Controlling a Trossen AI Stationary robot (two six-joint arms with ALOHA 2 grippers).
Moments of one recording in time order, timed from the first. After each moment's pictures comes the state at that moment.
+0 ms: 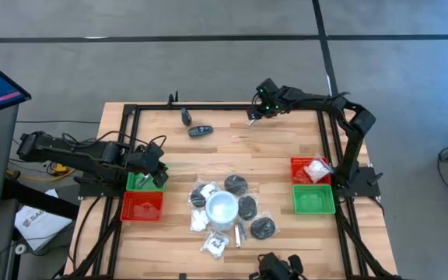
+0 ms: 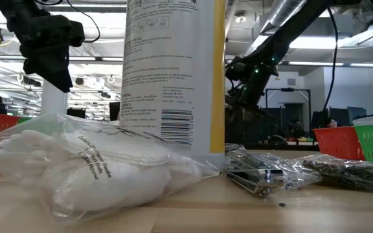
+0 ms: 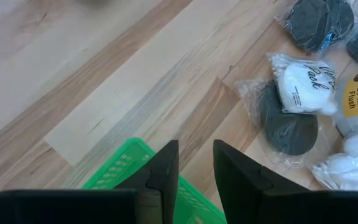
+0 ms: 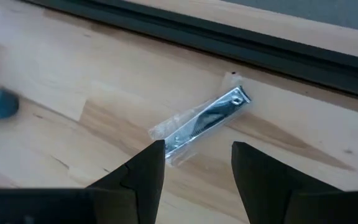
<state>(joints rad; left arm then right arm) -0.11 0.84 0.65 -0.84 -0.32 -0.78 -0.74 1.85 1.24 -0.46 -0.05 0.53</state>
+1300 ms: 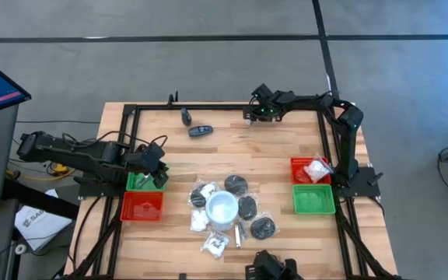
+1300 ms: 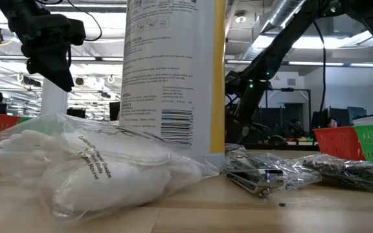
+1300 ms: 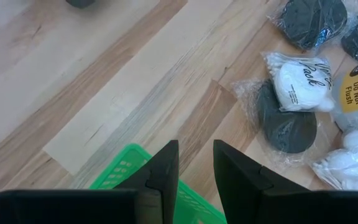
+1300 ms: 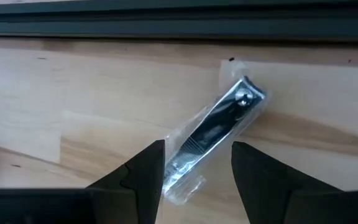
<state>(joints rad) -0.11 0.84 0.65 -0.83 -0.32 -0.73 -0.73 1.99 1.24 -0.36 -0.05 0.78</state>
